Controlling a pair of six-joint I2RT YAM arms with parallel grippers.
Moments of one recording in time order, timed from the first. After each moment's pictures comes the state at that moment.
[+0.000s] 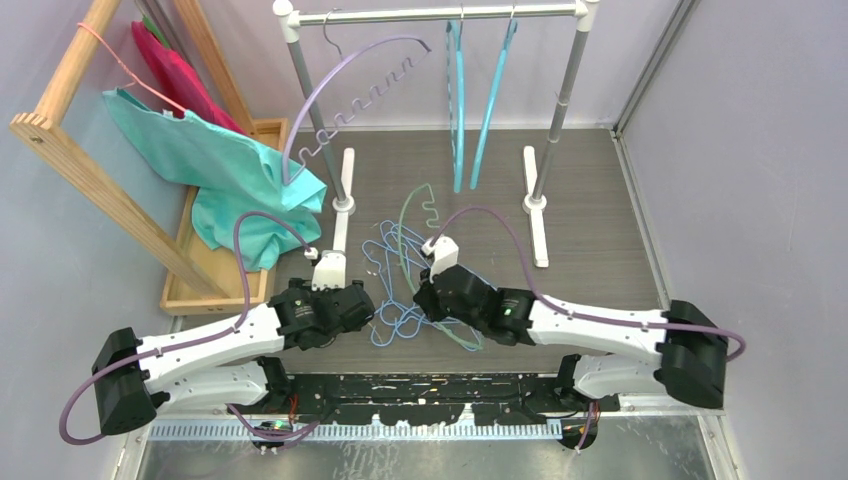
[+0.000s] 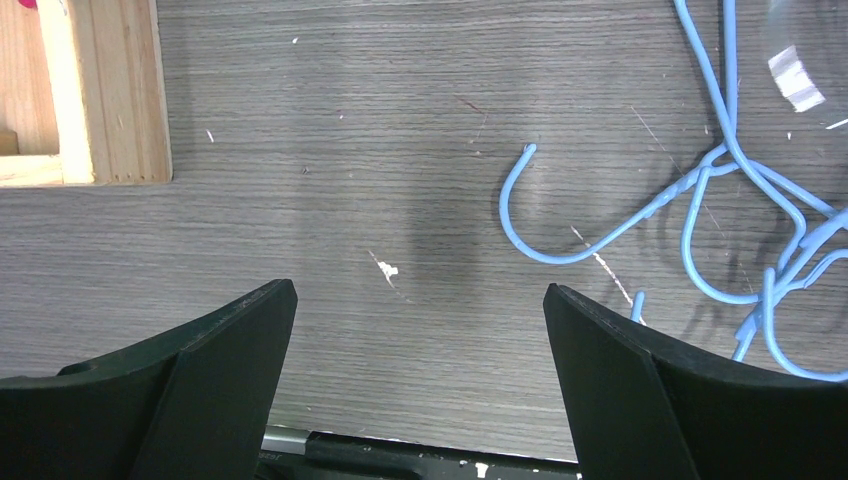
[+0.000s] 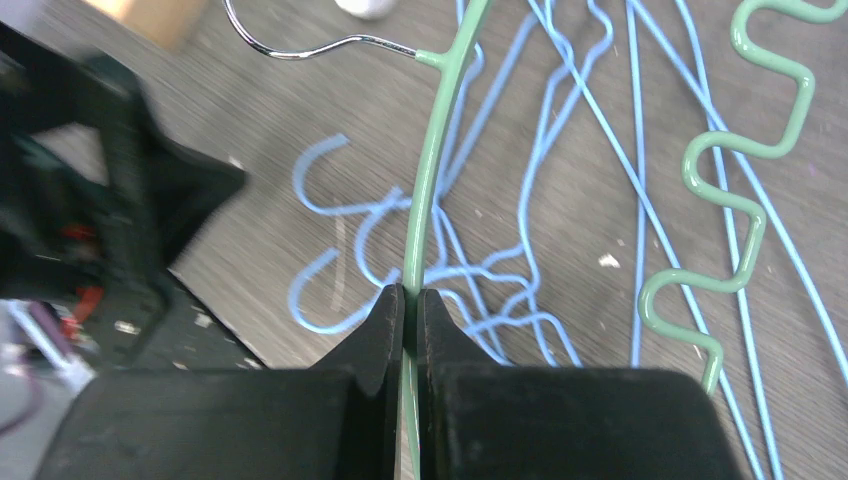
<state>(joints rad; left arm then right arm) -1.08 1.01 0.69 -0.95 -0.72 -0.96 1.15 1.22 0.70 -0.08 0.30 0.50</state>
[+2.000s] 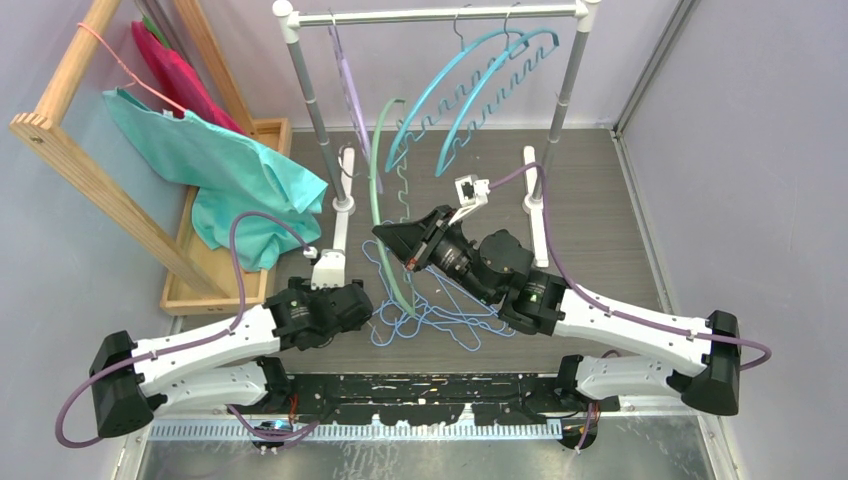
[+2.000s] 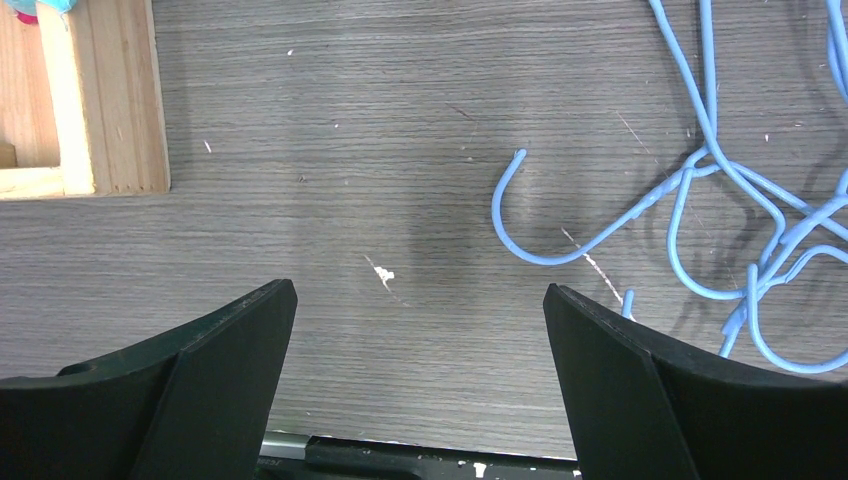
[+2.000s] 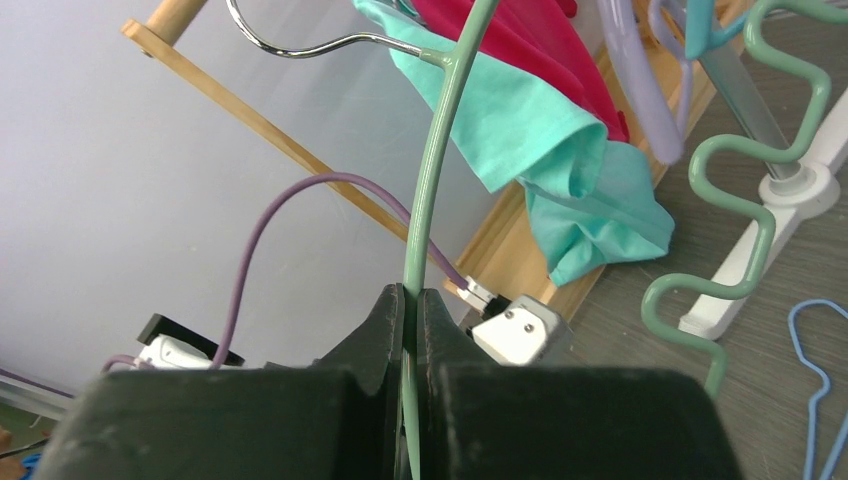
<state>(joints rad) -1.08 0.98 0.69 -0.94 -0.72 -0.93 1.17 1.12 1.00 0.28 0.30 0.76</state>
